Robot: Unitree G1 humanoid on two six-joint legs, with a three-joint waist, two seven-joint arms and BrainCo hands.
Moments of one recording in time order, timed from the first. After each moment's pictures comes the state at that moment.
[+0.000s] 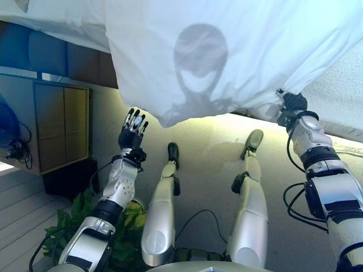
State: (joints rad) left arm -0.37 0.33 -0.30 0.46 -1.09 -0.32 0.02; right arm -0.94 -0.59 0.17 1.14 0.74 -0.02 0.03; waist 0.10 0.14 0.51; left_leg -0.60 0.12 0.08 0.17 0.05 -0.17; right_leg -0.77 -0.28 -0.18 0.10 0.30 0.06
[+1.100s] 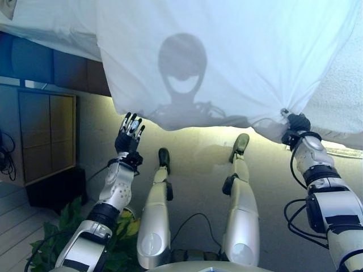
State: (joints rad) left arm -0.34 0.38 -0.29 0.47 -1.08 -0.33 -0.01; right arm -0.76 -0.60 0.05 1.12 0.65 -0.03 0.04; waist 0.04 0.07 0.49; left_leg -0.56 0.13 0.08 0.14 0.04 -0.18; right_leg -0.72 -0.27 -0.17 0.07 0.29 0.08
